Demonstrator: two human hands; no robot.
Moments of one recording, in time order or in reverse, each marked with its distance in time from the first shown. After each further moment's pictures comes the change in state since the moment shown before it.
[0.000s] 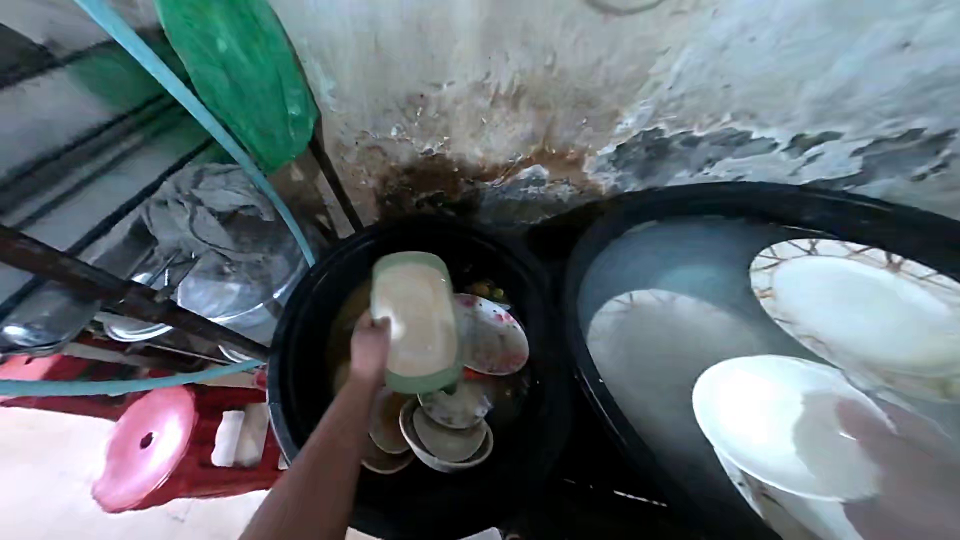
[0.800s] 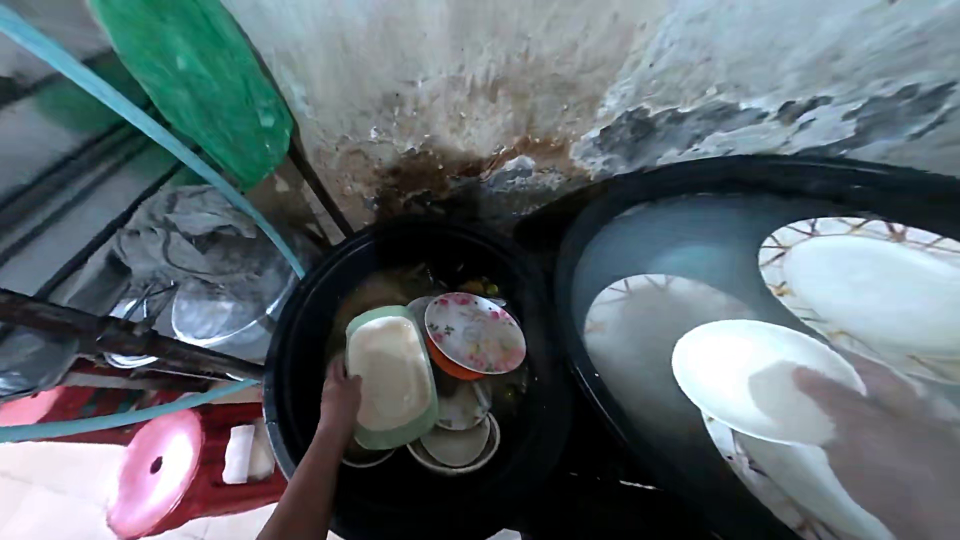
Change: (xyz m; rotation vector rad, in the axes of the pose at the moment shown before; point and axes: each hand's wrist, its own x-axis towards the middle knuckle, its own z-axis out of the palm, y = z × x) left_hand -0.002 -0.055 -0.042 0.351 -0.023 -0.054; right_hand 0.014 0.004 0.013 -0.161 0.077 0.029
